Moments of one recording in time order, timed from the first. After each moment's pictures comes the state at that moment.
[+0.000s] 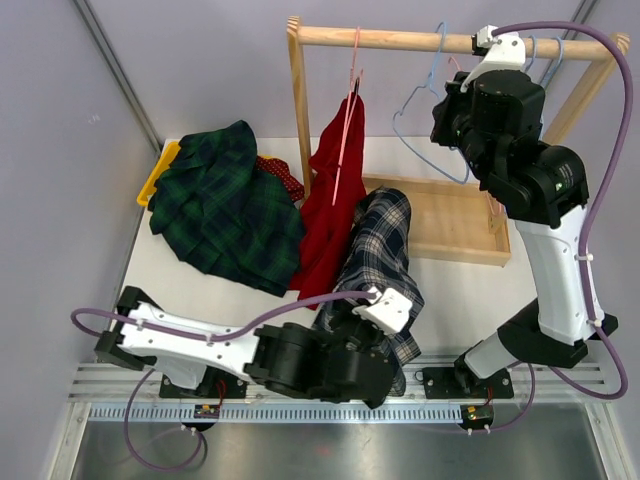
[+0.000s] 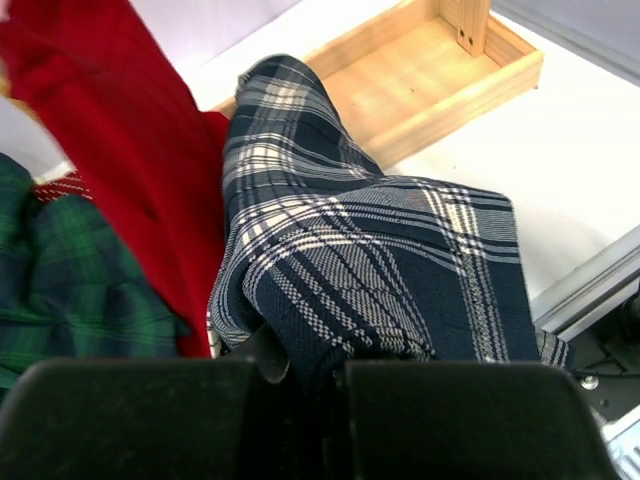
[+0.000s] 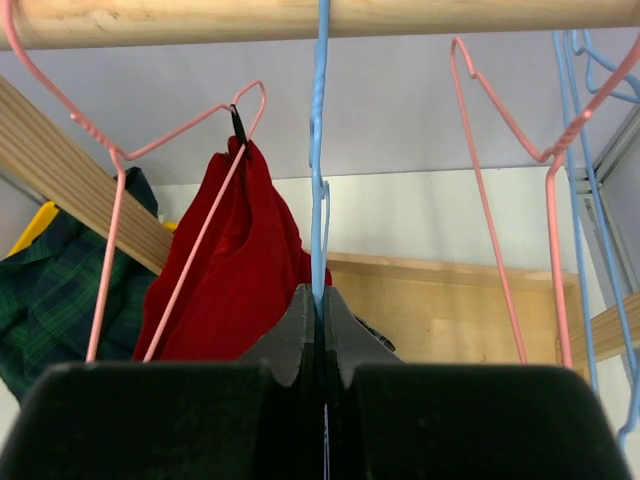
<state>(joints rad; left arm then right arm) -1.78 1.51 1.51 -0.65 -1.20 -0.37 0.60 1.54 2.41 -1.06 0.52 0.26</state>
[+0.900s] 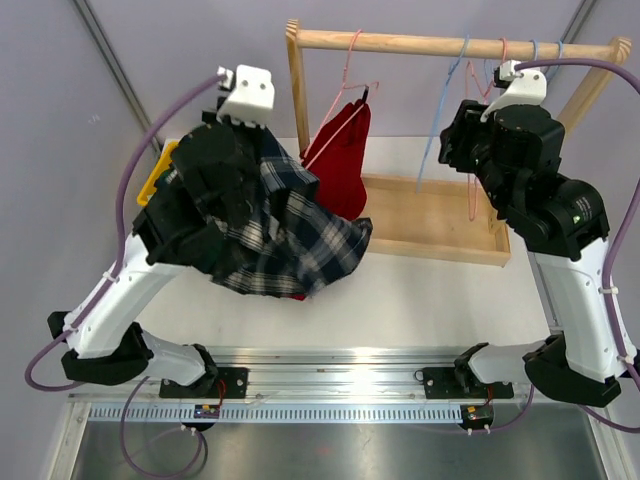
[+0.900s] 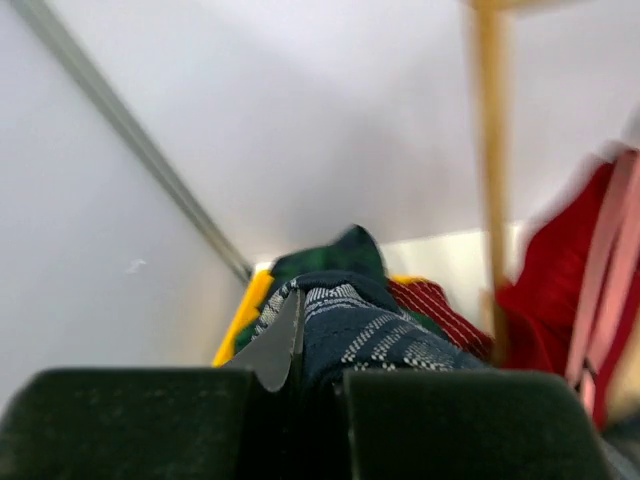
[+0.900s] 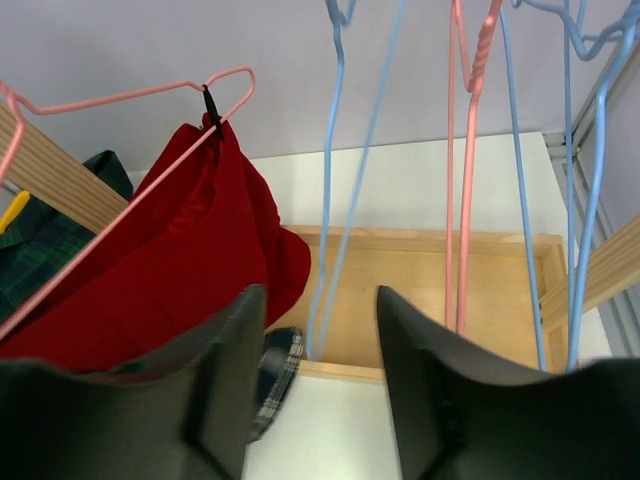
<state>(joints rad) -1.01 1.34 1.93 -0.53 -1.06 0.38 0.56 1.31 2.06 -0.97 0.51 0.28</state>
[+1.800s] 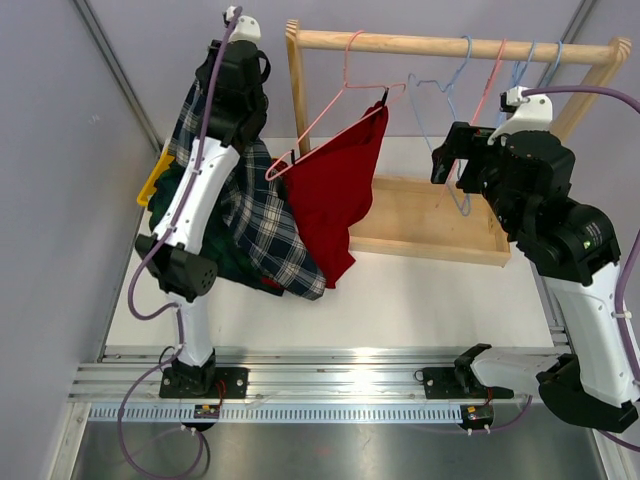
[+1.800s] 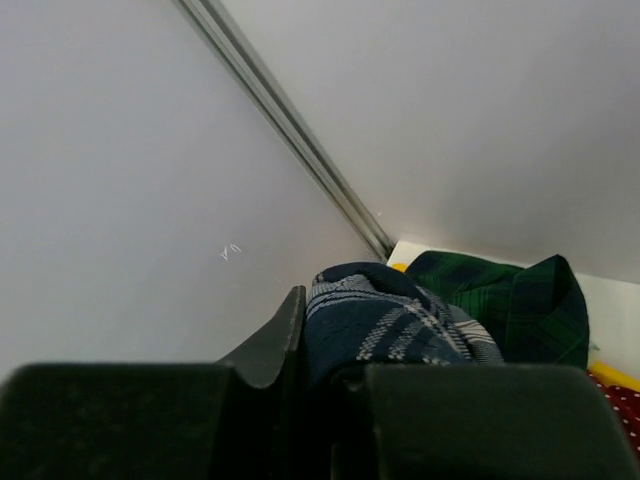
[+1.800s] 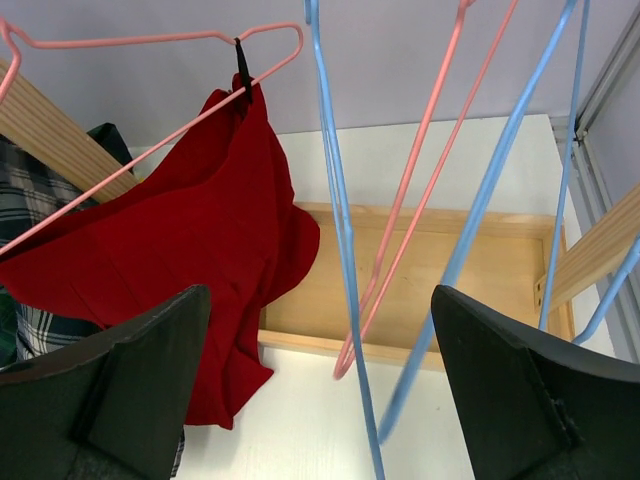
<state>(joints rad) -0.38 1.95 2.36 -0.43 -0.96 0.47 0.56 1.17 1.88 -0.94 0.48 0.28</state>
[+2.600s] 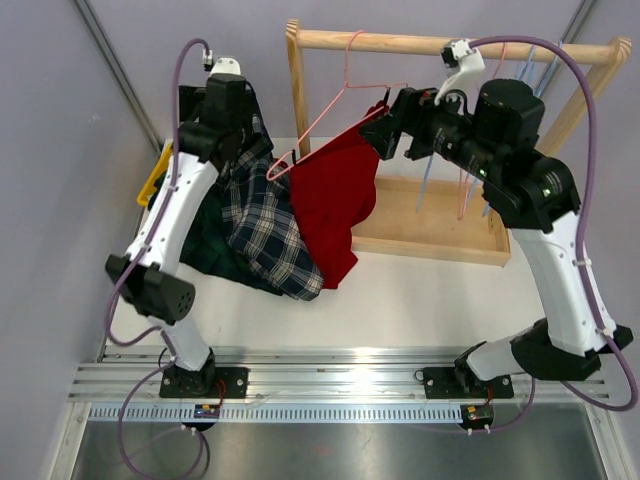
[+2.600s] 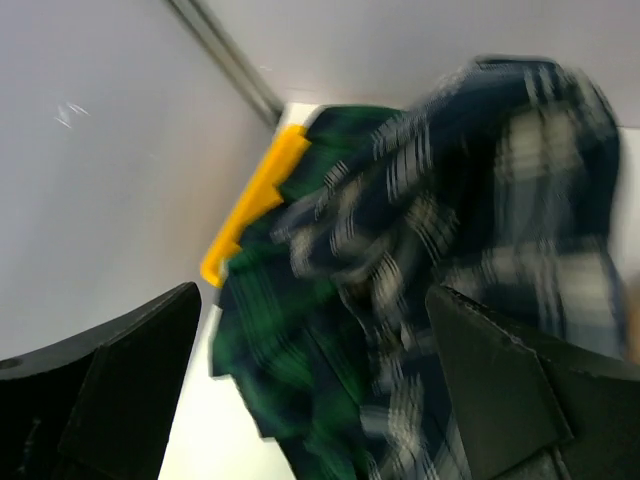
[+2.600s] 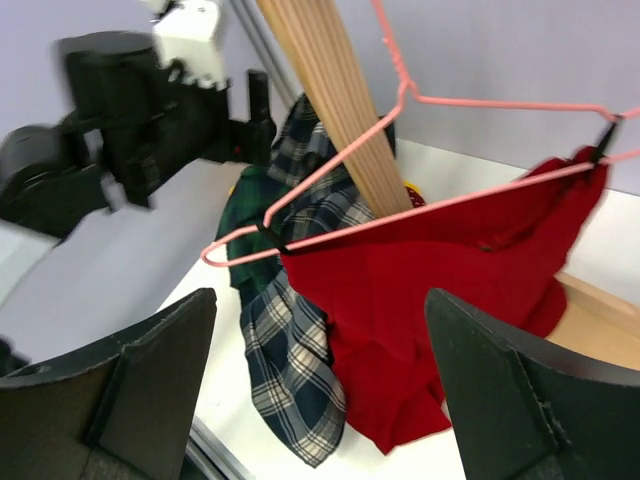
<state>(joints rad) -0.34 1.80 2.07 -0.76 -0.72 0.01 0.56 1.41 2.11 -0.79 -0.11 0.32</state>
